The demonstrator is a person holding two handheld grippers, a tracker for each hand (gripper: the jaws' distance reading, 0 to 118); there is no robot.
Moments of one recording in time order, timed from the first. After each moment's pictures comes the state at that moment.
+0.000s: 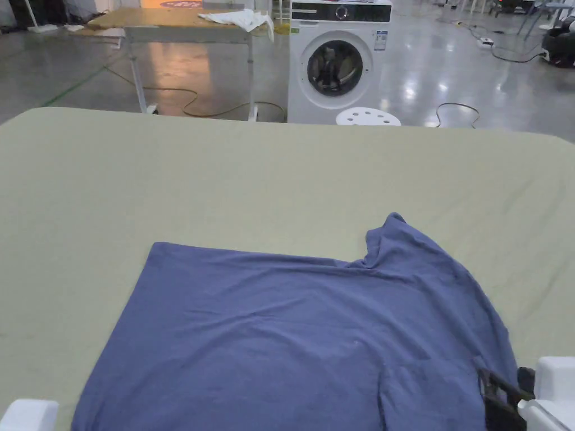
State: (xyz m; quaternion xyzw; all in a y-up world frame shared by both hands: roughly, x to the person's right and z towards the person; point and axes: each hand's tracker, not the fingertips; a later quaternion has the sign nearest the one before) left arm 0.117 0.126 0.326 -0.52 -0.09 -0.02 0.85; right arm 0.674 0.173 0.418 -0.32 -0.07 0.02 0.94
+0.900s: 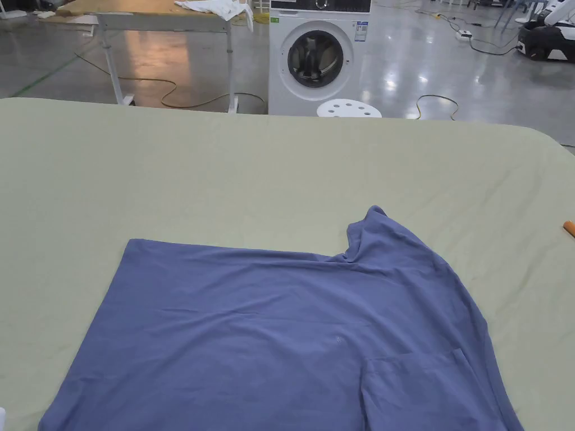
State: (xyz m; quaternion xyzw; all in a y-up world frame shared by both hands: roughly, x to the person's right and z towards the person) left arm 0.119 0.148 0.342 -0.49 -0.09 0.02 0.87; right arm 0.686 0.138 0.460 -0.44 -0.05 -0.01 0.90
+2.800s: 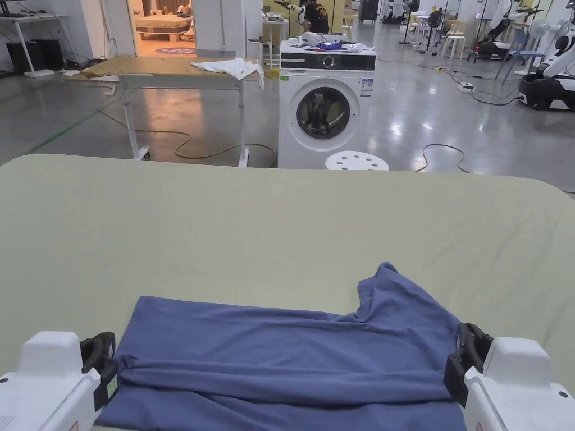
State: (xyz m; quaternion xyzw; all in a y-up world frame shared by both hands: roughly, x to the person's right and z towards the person) left arm 0.185 0.199 0.268 -0.20 -0.05 -0.02 0.98; right arm 0.624 0.201 0.345 -0.10 -0.12 0.01 0.99
